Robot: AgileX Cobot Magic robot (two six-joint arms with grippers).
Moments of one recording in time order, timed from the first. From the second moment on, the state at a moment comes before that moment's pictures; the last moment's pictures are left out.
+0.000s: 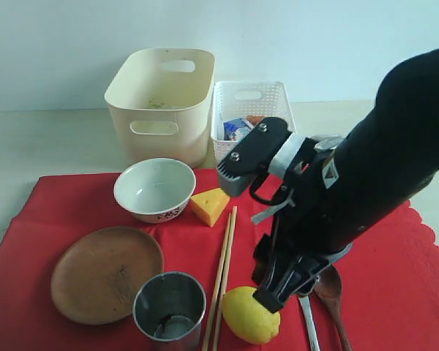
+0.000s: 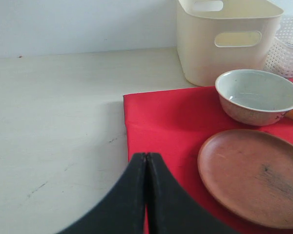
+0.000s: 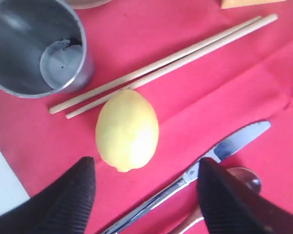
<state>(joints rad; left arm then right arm) -0.12 0.01 0.00 0.00 0.37 0.03 0.74 1.47 -0.91 0.14 0.76 -0.30</state>
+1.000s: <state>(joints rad) -0.12 0.01 0.00 0.00 0.37 0.03 0.81 1.81 -0.91 0.09 0.62 -0.17</state>
